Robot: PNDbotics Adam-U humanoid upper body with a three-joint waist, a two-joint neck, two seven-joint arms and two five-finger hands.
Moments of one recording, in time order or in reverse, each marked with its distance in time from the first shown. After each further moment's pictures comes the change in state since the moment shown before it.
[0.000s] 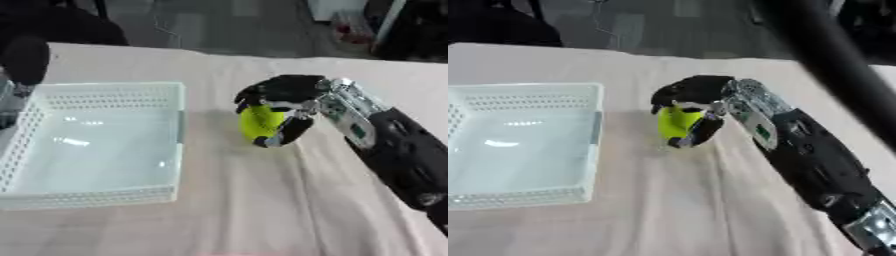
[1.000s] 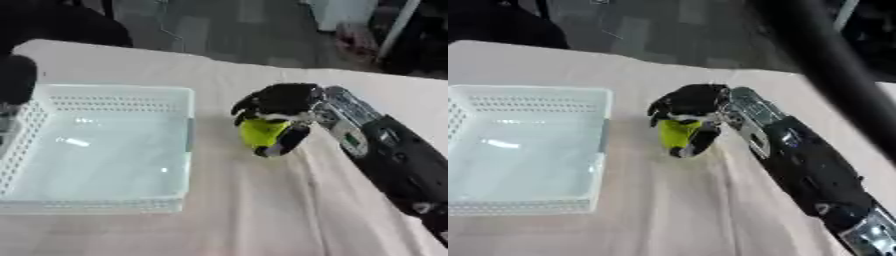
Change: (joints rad) left arm -0.017 -0.003 0.000 0.000 0.002 -0.006 -0.009; right arm -0.013 -0.017 -0.032 0.008 0.110 -0.056 -0.014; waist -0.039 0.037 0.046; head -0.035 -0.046
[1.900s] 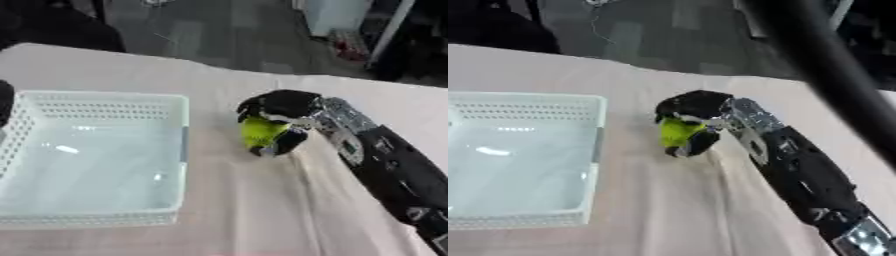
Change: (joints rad) left arm -0.006 0.000 0.000 0.000 0.000 -0.005 -0.007; right arm 0.009 -0.018 -0.066 0.078 -0.019 0.067 -0.099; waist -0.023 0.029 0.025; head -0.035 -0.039
